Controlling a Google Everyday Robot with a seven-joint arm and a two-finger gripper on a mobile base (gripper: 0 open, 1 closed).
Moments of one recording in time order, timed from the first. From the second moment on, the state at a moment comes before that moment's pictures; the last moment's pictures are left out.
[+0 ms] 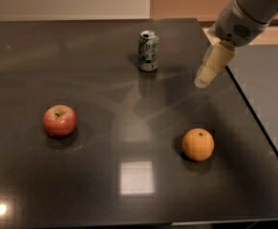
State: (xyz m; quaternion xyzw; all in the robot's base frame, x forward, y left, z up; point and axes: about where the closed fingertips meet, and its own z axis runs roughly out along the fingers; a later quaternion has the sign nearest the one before) arm 0.571 -0.169 0.947 -0.58 0.79 0.04 0.22
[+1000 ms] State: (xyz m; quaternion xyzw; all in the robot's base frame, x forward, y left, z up) arm 0.692 -0.115 0.904 -0.50 0.80 0.11 0.31
